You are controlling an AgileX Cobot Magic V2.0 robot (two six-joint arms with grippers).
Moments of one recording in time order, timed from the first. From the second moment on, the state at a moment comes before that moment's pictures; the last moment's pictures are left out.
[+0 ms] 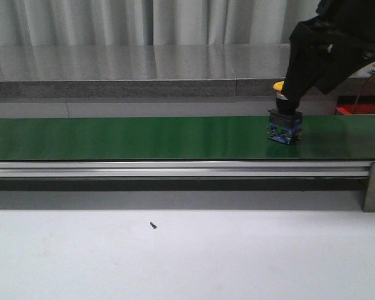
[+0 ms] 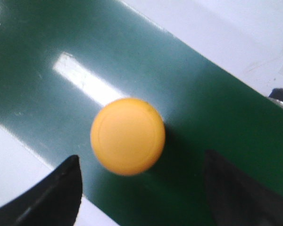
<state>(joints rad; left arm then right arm) -0.09 0.53 -0.58 -0.18 0.40 0.17 0.18 1.66 -1.30 0.33 0.78 -0.52</state>
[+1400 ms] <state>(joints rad) -0.09 0.53 -0.58 -0.18 0.40 0.17 -0.43 1.56 -1.30 0.26 0.97 -0.47</state>
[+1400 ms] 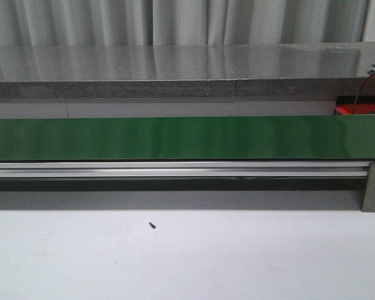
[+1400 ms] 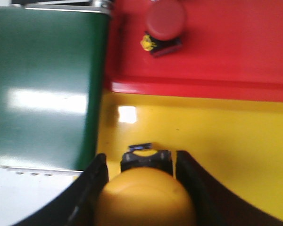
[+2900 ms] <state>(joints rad) -0.09 0.53 -0.58 -0.18 0.40 0.17 -0.51 1.71 -1.22 0.41 0.76 -0.47</state>
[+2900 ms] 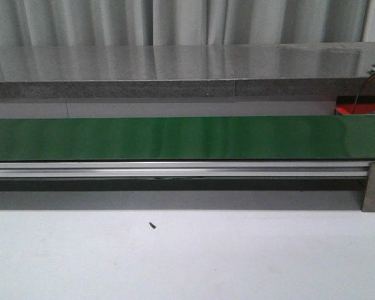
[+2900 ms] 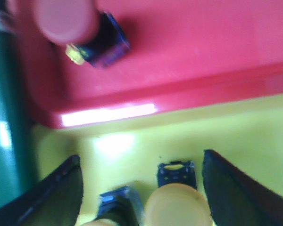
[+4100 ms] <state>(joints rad) -0.09 0.53 -0.58 -0.18 0.40 0.17 0.05 0.66 -0.55 0.43 0.41 -0.52</state>
